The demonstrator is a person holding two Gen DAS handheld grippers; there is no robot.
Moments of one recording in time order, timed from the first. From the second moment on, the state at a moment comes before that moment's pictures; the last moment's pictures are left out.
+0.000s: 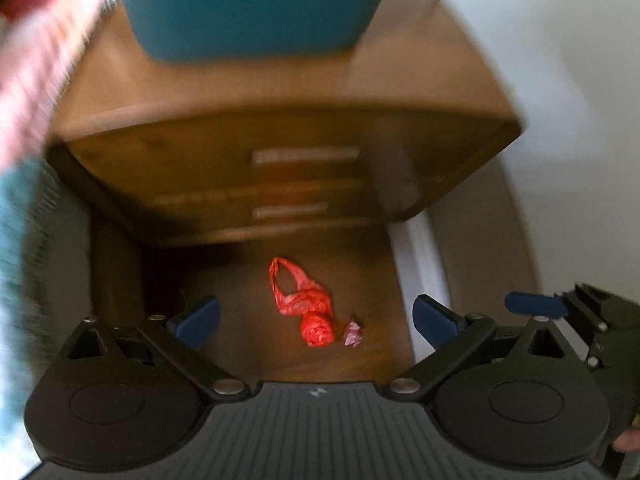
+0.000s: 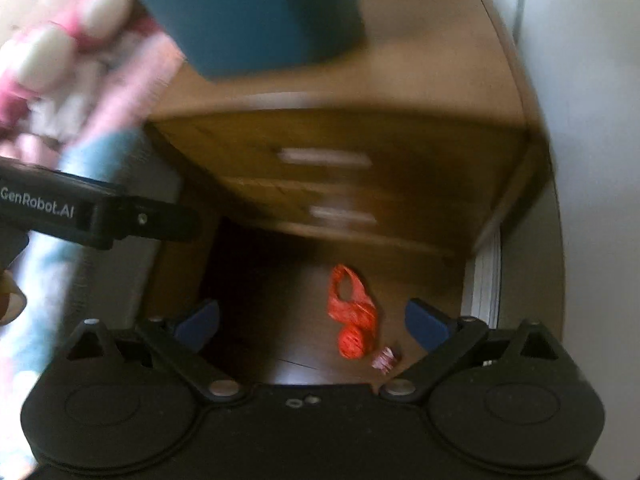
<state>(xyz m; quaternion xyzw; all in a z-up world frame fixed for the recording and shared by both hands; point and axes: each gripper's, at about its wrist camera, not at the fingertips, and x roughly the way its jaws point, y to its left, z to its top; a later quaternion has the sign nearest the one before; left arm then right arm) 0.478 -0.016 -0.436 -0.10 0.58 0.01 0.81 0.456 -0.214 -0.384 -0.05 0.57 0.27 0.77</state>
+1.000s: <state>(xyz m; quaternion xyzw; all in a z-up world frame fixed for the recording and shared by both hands) 0.541 -0.057 -0.882 -0.14 0.73 0.05 0.67 0.422 -0.207 -0.817 -0.24 0.61 0.32 0.68</state>
